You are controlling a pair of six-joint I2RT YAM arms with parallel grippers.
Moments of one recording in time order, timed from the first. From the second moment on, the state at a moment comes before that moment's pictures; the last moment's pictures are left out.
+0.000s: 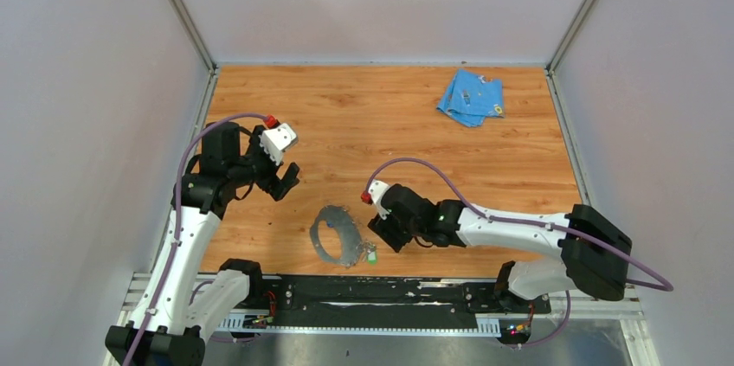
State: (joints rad) left arm -0.12 0.85 0.92 -0.74 0.49 0.54; right arm 1.12 1.32 0.70 -0.29 0.13 0.06
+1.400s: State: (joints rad) left arm -0.12 0.87 0.94 -0.79 0.59 0.59; right arm 1.17 1.57 0.80 -0.08 -0.12 -0.18
